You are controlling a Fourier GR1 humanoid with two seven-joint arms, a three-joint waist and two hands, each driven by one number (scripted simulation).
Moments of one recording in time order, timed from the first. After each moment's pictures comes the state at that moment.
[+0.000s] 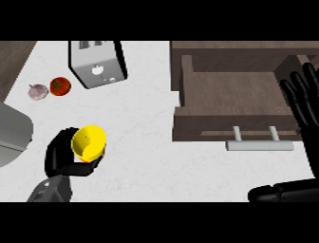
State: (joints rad) left arm -0.31 0.12 0.27 -0.55 0.19 -0.25 -0.98; right arm -0.10 -0.08 -0.04 -2.11 -0.14 0.12 0.20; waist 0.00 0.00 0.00
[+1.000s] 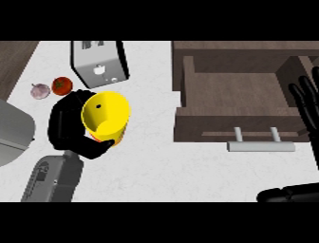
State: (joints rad) left arm -0.28 0.03 0.06 -1.32 0.27 -0.17 -0.51; right arm -0.07 -0.10 -0.07 -2.12 -0.17 0.14 0.20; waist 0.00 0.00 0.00
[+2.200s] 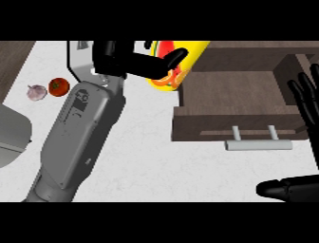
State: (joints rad) left arm -0.89 0.00 -0.04 -1.19 0.21 0.22 -0.15; right arm -0.09 -0.10 -0.09 -2.07 -0.17 0.15 0.17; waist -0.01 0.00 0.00
